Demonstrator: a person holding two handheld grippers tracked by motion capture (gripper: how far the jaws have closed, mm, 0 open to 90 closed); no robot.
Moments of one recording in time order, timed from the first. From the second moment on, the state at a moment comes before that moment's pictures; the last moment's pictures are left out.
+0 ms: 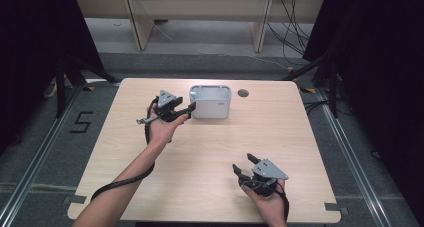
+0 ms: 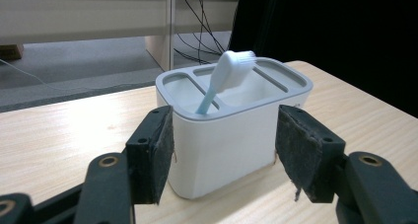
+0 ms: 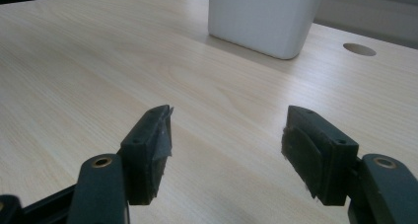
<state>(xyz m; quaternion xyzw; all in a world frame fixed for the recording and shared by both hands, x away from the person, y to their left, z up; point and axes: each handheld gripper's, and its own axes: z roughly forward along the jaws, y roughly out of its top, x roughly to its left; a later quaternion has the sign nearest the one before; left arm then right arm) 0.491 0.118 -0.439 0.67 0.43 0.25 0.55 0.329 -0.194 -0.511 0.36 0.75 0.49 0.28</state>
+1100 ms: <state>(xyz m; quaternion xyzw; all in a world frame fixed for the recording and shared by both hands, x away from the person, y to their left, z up) 0.426 0.154 -0.456 0.67 0.42 0.24 0.56 0.328 -0.194 -0.511 0.36 0.74 0.48 0.29</state>
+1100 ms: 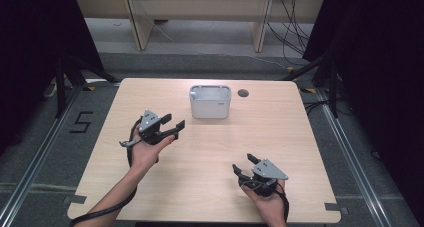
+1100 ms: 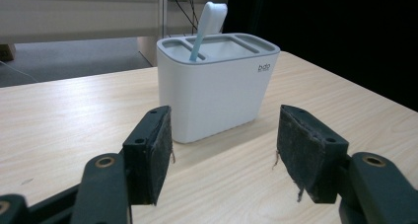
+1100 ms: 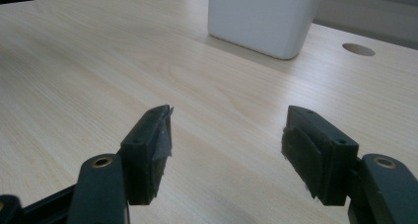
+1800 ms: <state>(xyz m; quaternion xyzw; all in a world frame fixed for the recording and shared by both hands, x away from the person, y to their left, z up) 0.379 0.175 -0.493 0.68 0.41 0.24 0.55 0.327 -0.193 -0.512 0.36 0.74 0.48 0.29</state>
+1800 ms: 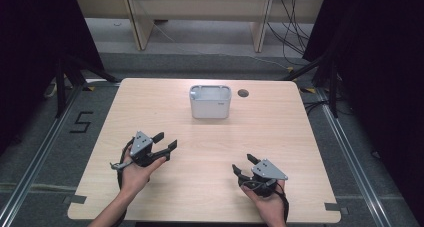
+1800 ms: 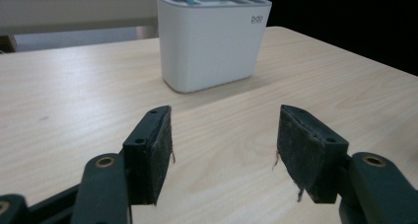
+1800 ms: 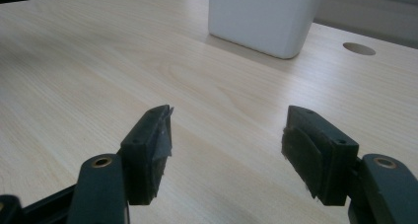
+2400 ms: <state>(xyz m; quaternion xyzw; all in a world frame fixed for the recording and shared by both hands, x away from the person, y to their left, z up) 0.351 0.188 -0.522 0.68 0.41 0.25 0.56 0.327 -0.192 -0.512 0.36 0.75 0.48 0.27</state>
